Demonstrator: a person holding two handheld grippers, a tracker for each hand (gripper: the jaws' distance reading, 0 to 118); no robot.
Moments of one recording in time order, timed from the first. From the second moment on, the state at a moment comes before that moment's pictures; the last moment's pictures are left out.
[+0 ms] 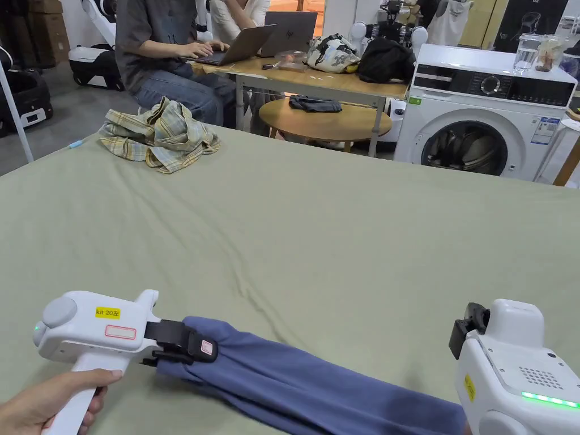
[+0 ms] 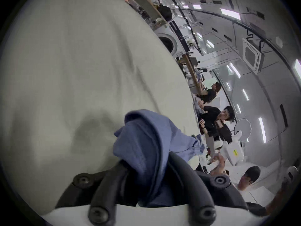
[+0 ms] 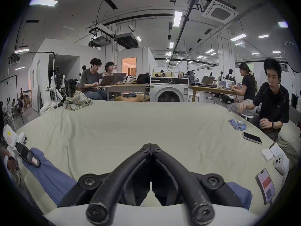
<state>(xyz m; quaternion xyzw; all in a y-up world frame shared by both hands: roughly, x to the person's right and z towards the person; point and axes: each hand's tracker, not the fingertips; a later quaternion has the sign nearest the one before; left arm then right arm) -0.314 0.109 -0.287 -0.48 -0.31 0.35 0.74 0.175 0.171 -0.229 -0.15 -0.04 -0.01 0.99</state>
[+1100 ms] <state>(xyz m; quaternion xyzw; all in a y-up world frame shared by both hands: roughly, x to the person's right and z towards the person) -0.166 0.162 -0.302 -0.56 -0.29 0.25 0.74 0.171 0.174 -0.222 -0.15 -0.02 -0.02 0.99</state>
